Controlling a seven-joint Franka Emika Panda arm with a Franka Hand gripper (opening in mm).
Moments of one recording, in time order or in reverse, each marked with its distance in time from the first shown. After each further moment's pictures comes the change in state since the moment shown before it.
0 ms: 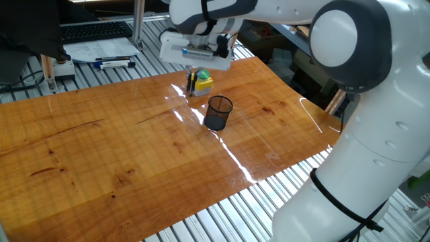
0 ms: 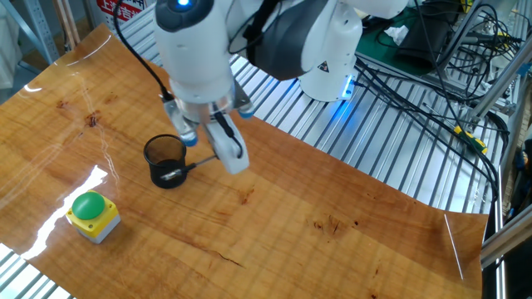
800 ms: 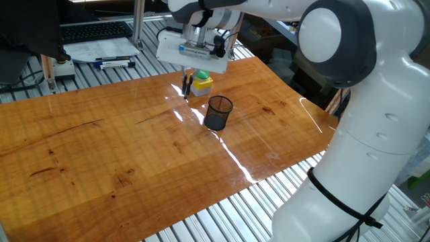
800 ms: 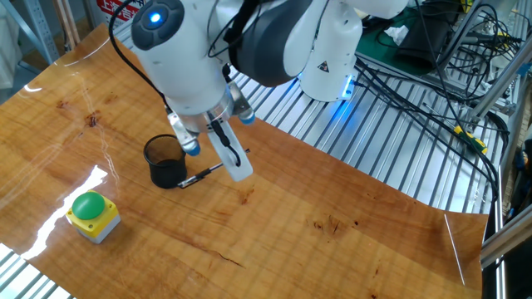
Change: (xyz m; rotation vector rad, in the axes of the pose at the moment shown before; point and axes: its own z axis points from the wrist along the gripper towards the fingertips) arm 0.017 0.020 0.009 -0.067 0.170 0.052
